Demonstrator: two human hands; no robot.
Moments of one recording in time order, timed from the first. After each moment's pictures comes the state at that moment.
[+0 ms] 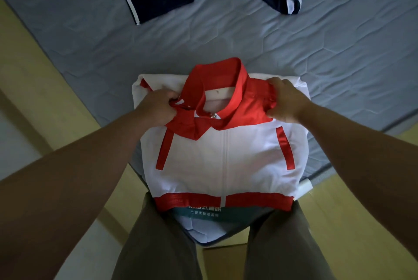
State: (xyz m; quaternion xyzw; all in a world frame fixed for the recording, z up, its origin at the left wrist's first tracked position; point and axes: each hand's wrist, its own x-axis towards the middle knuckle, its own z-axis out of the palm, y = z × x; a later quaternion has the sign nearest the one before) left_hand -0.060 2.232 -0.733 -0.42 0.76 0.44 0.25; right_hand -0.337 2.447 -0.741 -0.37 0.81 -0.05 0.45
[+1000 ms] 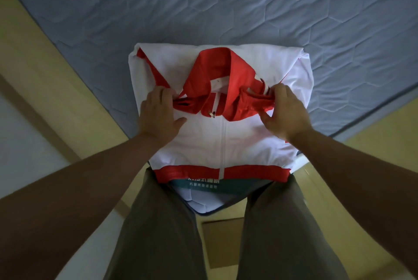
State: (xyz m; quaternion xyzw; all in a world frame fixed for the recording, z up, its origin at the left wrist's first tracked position) left_hand -0.001 2.328 -0.719 -0.40 0.88 0.23 0.13; right_hand -0.260 2.526 -0.718 -0.41 0.86 -0.10 0.30
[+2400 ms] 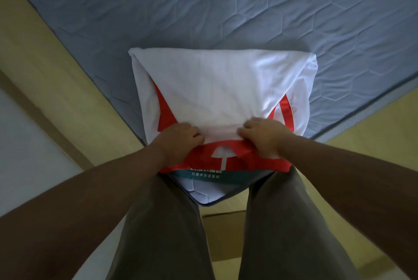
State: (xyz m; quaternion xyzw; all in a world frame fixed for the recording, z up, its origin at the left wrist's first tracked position) left_hand 0.036 2.380 -0.725 0.00 0.94 0.23 0.25; right_hand -0.205 2.541 -0.713 -0.65 0.59 0.16 0.45
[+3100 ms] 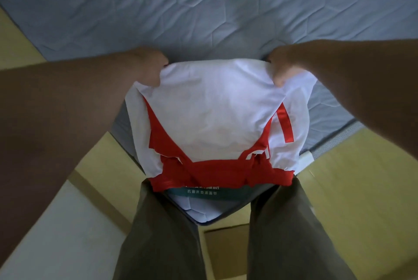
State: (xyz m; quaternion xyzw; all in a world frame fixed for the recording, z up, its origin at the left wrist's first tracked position) left_hand -0.090 2.199 -0.749 -0.20 0.86 0.16 0.45; right_hand -0.346 2.410 -0.724 -0.43 0.70 0.34 0.46
